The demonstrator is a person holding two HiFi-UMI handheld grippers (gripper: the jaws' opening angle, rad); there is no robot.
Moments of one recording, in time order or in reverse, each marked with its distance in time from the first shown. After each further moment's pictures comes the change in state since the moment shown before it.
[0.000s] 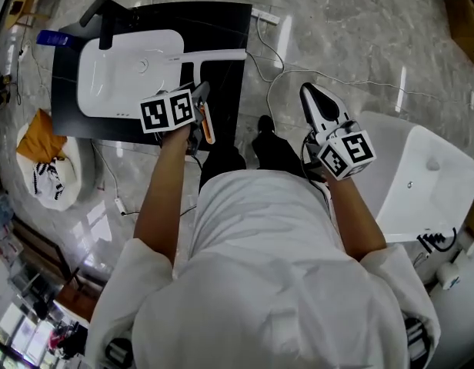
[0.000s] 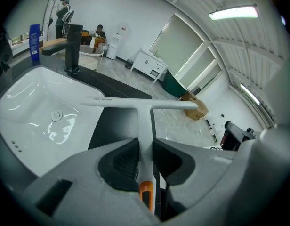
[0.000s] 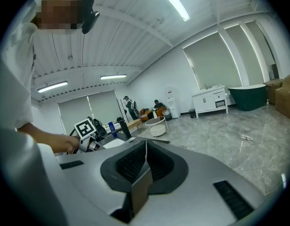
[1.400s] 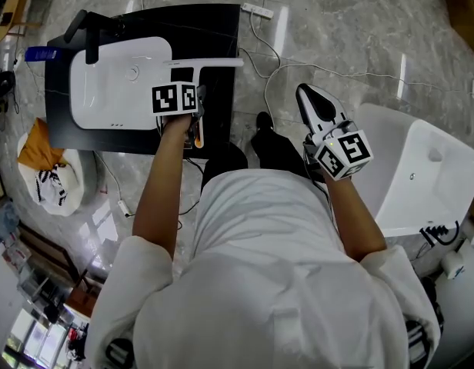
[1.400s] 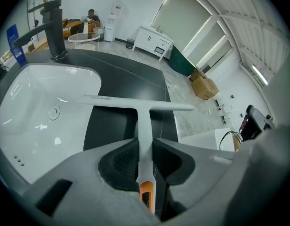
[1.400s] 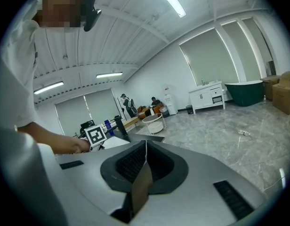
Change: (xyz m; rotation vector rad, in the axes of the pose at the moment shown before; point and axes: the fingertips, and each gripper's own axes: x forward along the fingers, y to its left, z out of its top) left arm 0.064 0.031 -0.021 0.056 0.261 0.115; right arm 0.010 -0.030 -0.014 0.032 0.038 -0.023
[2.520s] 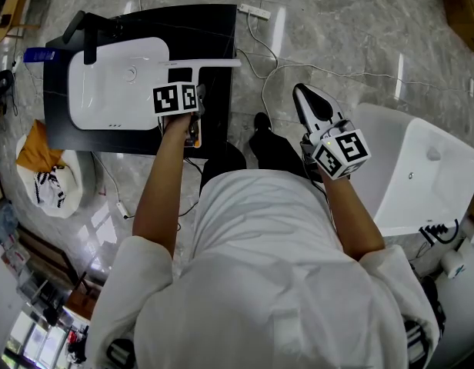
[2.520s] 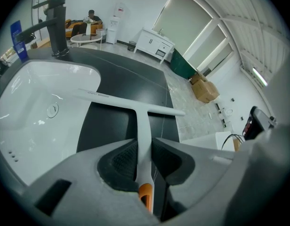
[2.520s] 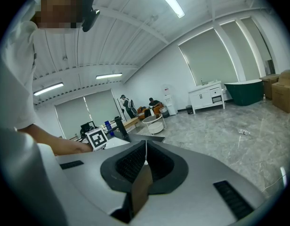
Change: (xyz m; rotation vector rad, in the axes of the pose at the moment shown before) left arm 0.011 -0.001 -0.002 -0.021 -0.038 -0.002; right arm -0.004 0.001 -0.001 0.010 -0.008 0.001
